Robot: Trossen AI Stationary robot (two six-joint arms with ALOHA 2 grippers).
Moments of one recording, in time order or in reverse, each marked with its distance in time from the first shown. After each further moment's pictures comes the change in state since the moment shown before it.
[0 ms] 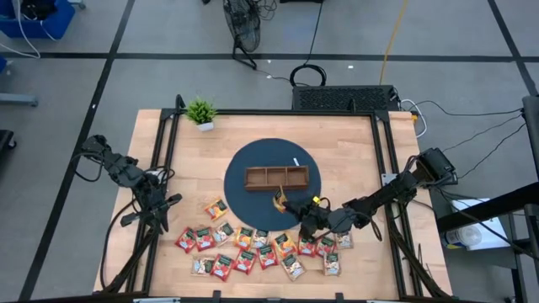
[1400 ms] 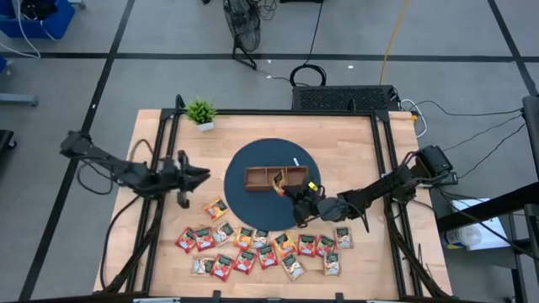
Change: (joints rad) left arm 0.158 0.466 -0.019 0.776 -1.053 0.317; right arm -0.130 0.000 0.001 -0.130 0.021 0.075
